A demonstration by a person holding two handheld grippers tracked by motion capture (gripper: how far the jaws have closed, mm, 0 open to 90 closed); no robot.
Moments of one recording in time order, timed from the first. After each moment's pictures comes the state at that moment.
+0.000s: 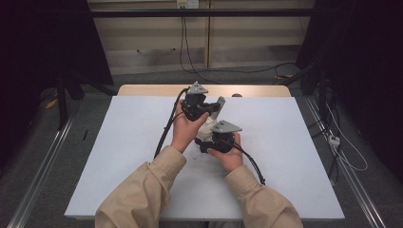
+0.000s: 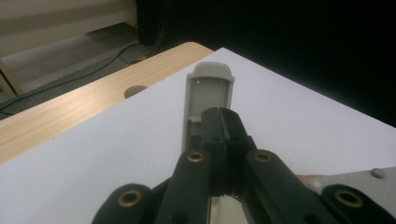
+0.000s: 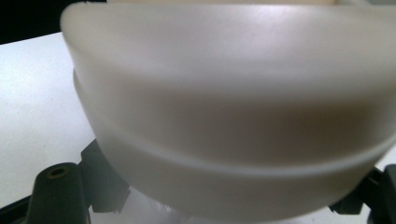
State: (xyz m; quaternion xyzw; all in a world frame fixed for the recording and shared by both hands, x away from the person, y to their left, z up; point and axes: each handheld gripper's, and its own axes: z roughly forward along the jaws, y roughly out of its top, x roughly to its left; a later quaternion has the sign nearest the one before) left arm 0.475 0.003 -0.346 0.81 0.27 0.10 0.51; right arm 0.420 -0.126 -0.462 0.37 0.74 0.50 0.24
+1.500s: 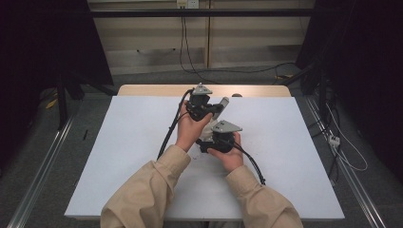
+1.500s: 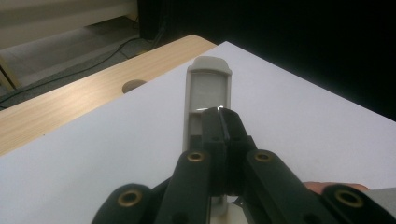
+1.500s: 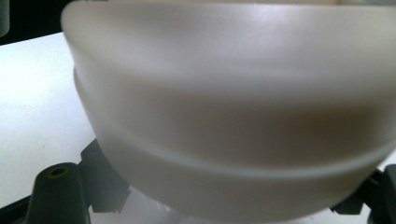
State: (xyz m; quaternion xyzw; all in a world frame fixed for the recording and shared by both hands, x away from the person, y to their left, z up) left arm 0.482 -0.009 -0.357 0.81 0.28 0.09 0.51; right arm 0.420 -0.127 -0.462 0.37 0.74 0.50 0.24
